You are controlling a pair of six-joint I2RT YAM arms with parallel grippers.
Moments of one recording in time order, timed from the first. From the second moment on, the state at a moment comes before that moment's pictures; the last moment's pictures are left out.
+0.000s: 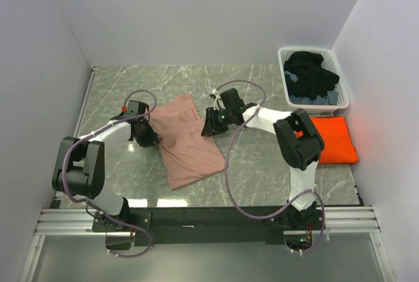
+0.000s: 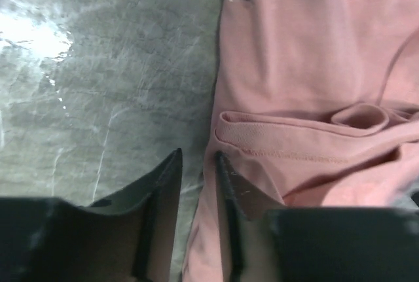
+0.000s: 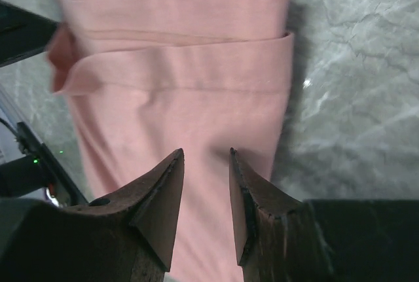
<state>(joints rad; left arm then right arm) -0.17 1.54 0.84 -0.40 0.03 -0.76 0.54 1.94 1.25 -0.18 -0.50 0.44</state>
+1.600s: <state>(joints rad) -0.46 1.71 1.20 -0.62 -0.08 -0.24 0.51 1.43 0.85 -0.28 -0.38 0.37</state>
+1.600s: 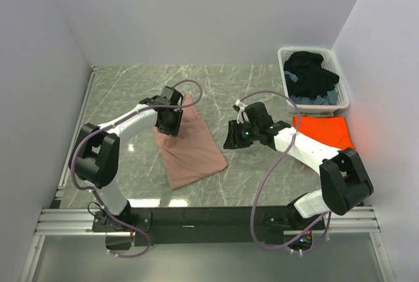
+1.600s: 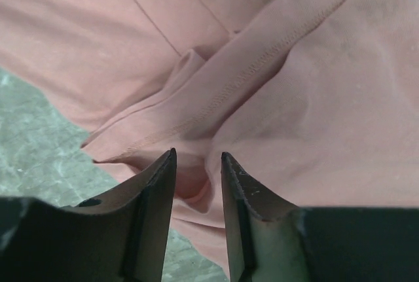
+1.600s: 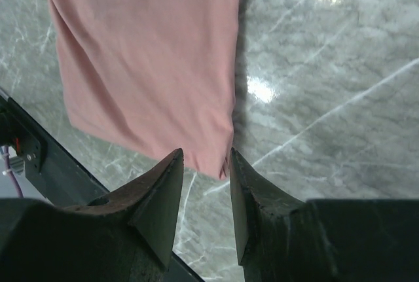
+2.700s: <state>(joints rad) -0.47 1.85 1.30 -0.61 -0.14 -0.18 0.51 1.41 0.82 -0.28 -0.38 0.37</state>
